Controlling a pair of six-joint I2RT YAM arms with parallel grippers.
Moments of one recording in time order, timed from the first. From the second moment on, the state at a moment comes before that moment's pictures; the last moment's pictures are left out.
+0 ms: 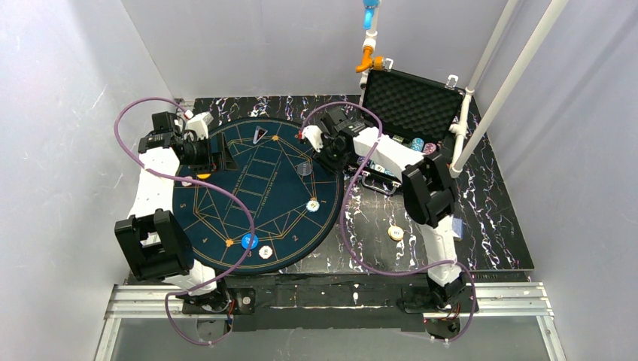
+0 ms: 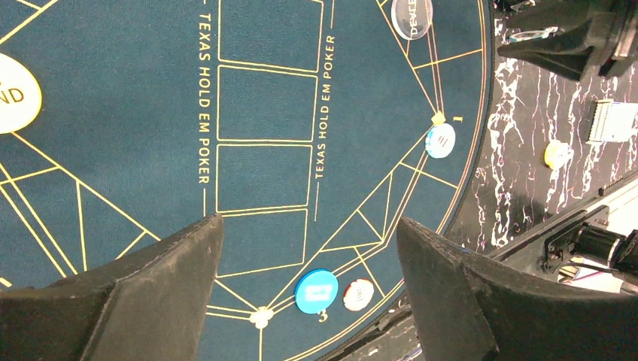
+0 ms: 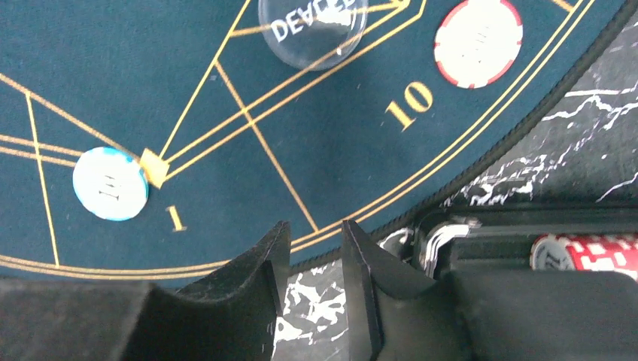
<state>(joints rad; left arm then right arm) 0.24 1.50 1.32 -0.92 0.62 0.15 0.65 2.10 1.75 -0.75 -0.25 -0.47</state>
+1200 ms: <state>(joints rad) 0.24 1.50 1.32 -0.92 0.66 0.17 0.58 2.00 1.44 -0.71 -0.16 -0.49</state>
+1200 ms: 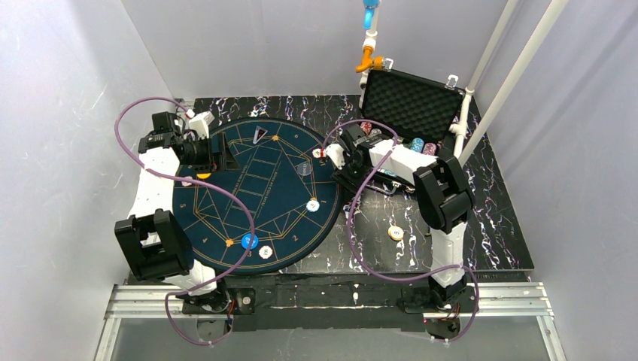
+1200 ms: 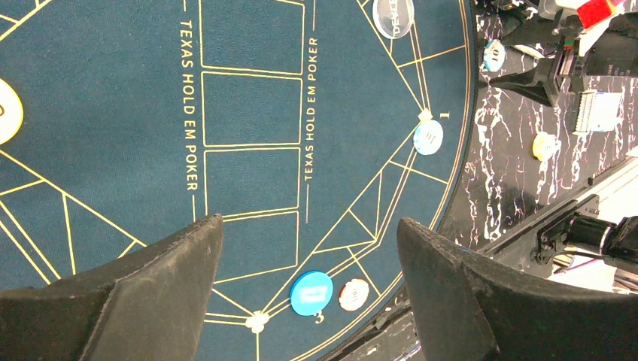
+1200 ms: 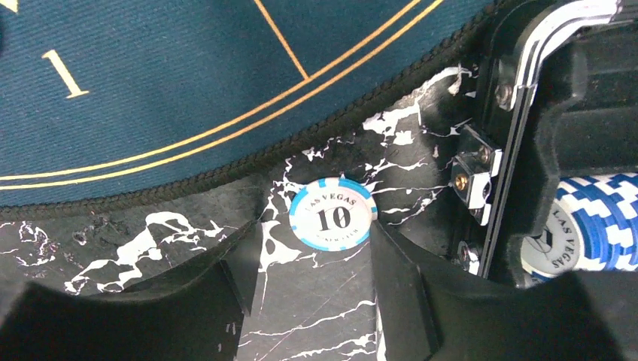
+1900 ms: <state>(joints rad) 0.24 1.50 1.32 -0.92 0.66 0.17 0.63 1.87 1.28 -0.73 -0.23 -0.50</state>
